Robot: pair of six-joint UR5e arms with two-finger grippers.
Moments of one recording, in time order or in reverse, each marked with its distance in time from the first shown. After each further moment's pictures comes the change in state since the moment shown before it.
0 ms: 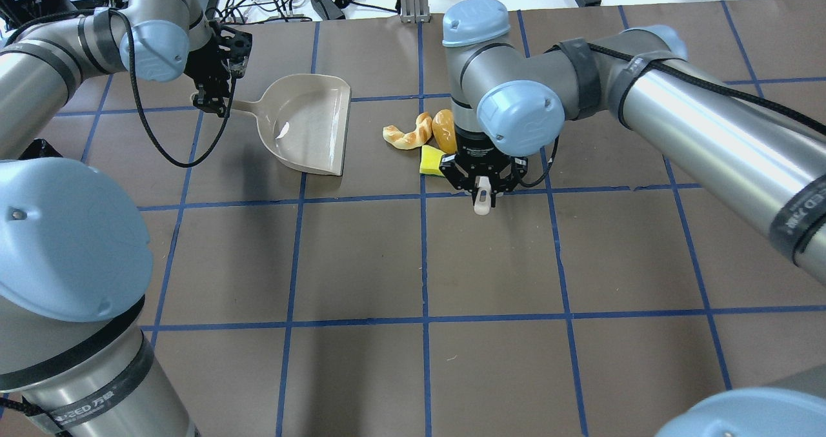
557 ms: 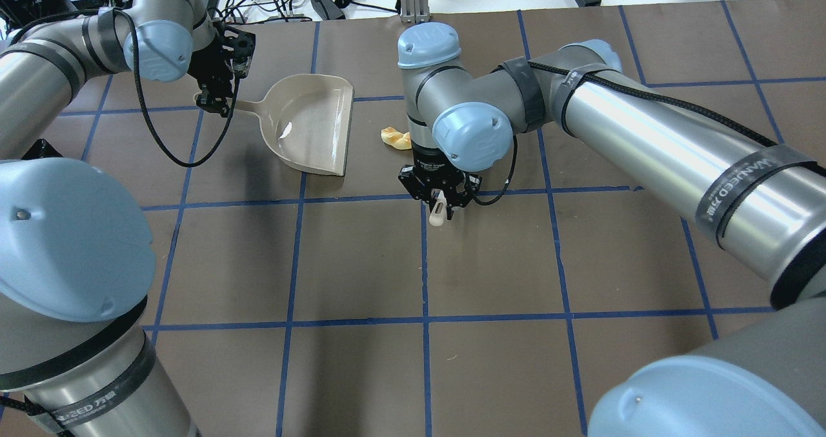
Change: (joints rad) left arm -0.005 -0.003 0.001 0.000 0.000 -0.010; right arm 0.070 0.084 -0.029 -0.069 0.072 0.148
